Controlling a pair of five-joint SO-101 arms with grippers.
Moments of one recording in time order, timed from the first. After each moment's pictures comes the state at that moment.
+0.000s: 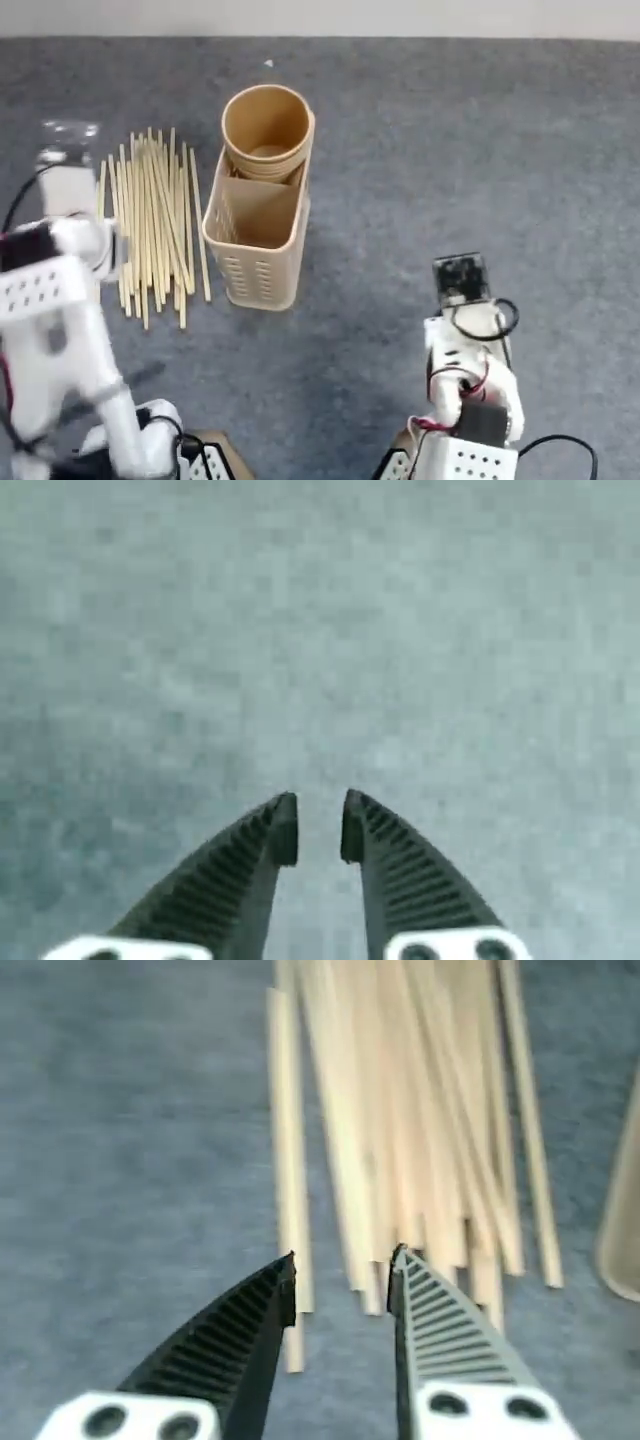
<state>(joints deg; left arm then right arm) -27.5 -32.6 31.6 72.1 -15.4 8.3 -103.6 95.3 54.6 24.0</state>
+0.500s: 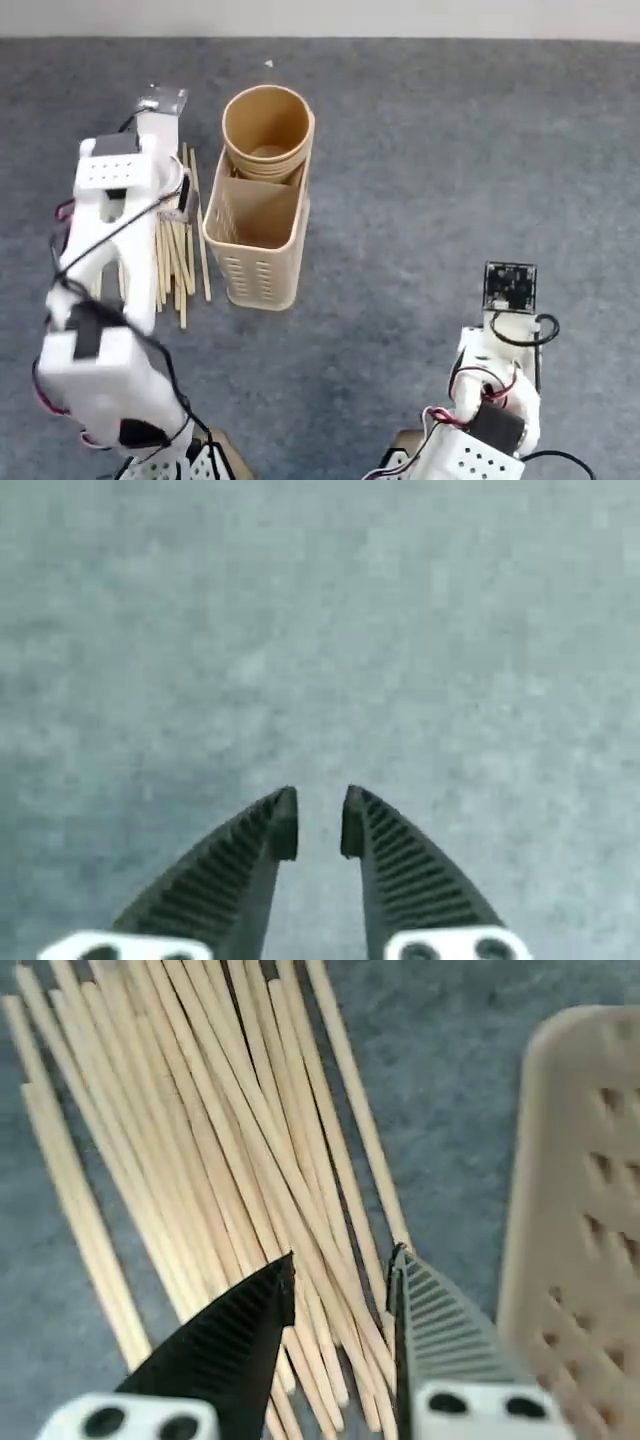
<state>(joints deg) -12.4 12.3 1.5 72.2 -7.1 22.5 -103.3 95.3 58.4 24.0</state>
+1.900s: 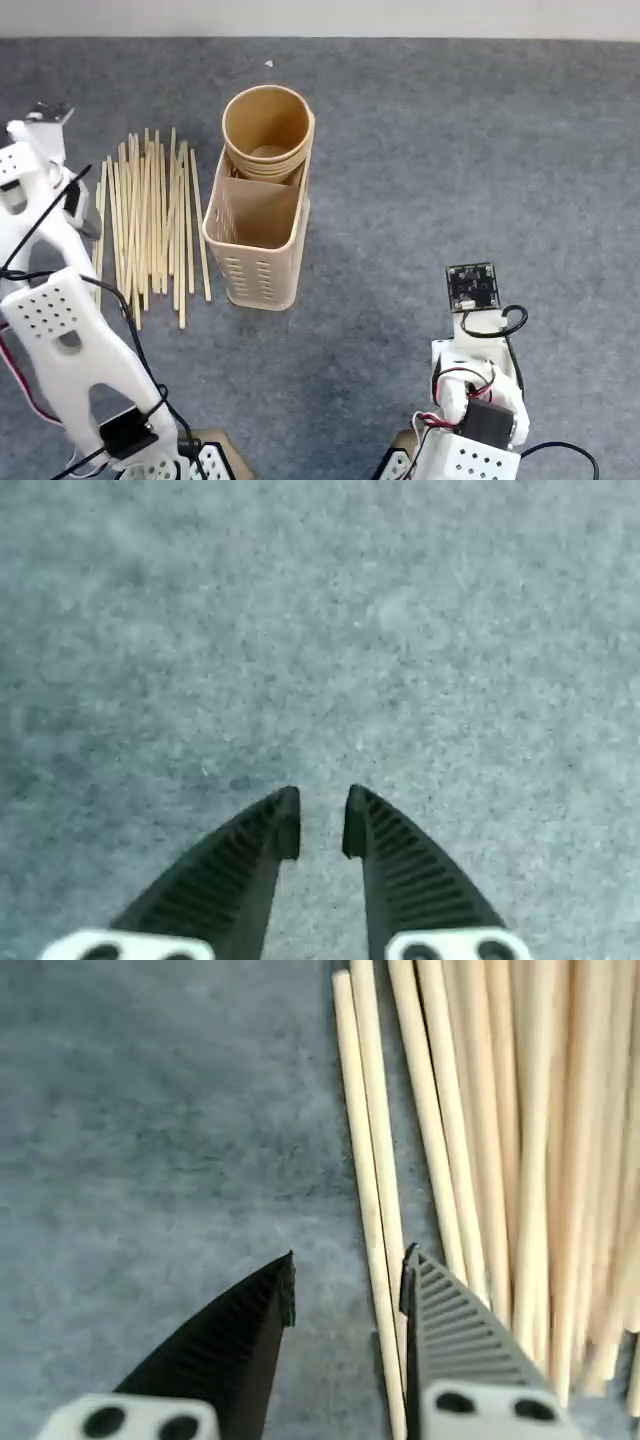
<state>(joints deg) -35.8 48.8 -48.4 96.1 -24.9 12.6 -103.3 95.3 66.3 24.0</state>
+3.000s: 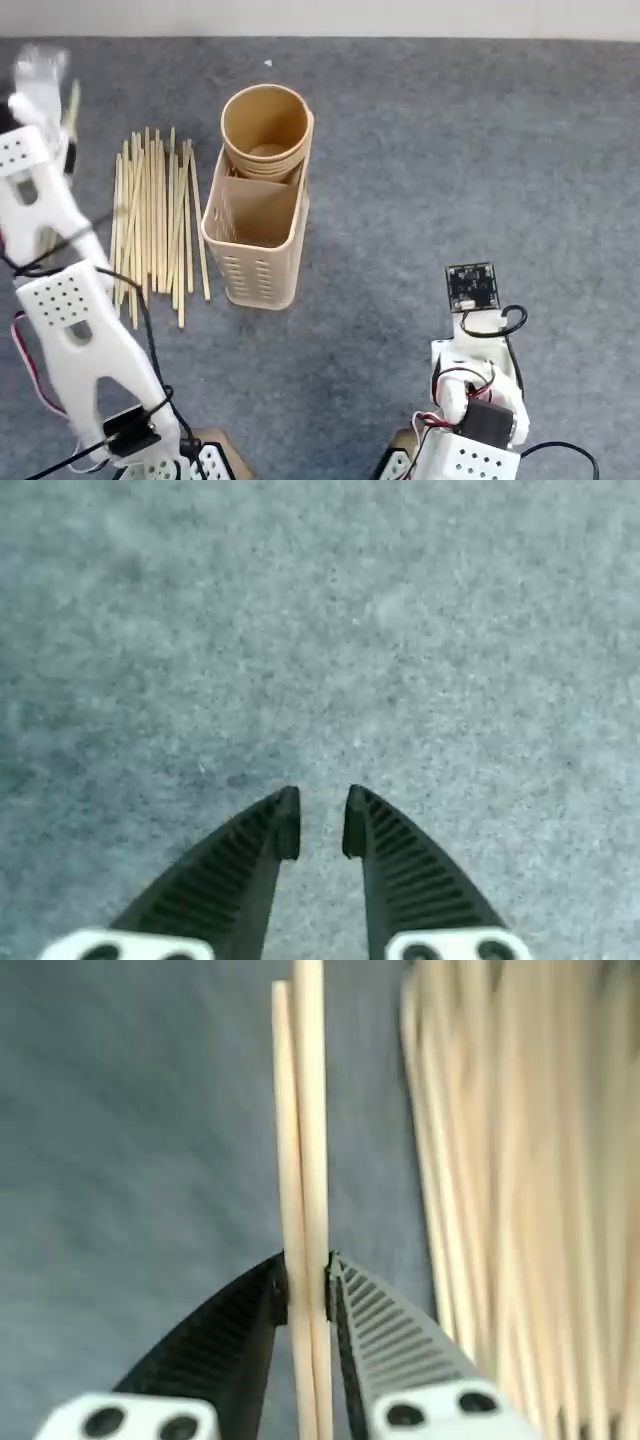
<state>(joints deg) -31.1 54.5 -78.5 100.6 -23.3 12.6 -103.3 95.3 66.5 24.0</state>
